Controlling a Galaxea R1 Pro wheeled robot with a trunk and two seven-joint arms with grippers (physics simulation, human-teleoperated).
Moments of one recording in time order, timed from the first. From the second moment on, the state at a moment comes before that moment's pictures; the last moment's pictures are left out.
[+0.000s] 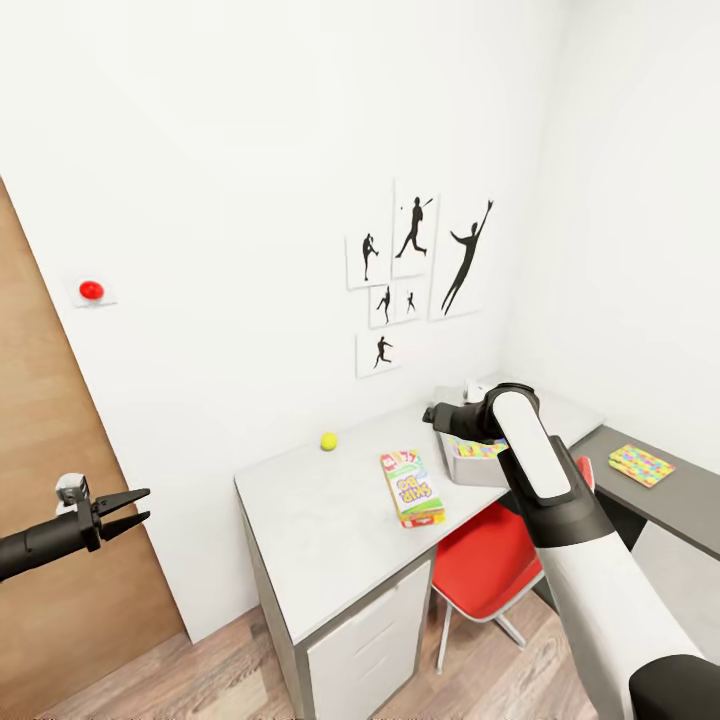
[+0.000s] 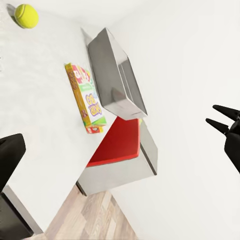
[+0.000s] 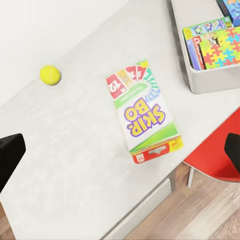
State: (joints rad) left arm -0.59 0.55 0.32 -0.69 0.33 0.90 -1.36; right arm -0.87 -0.02 0.23 -1.41 -1.20 1.02 -1.05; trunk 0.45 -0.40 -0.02
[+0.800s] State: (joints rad) left arm -0.59 0.55 0.32 -0.69 0.33 0.90 -1.36; right arm -0.87 -0.02 0.24 -1.40 -1.20 1.02 -1.05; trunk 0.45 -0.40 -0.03
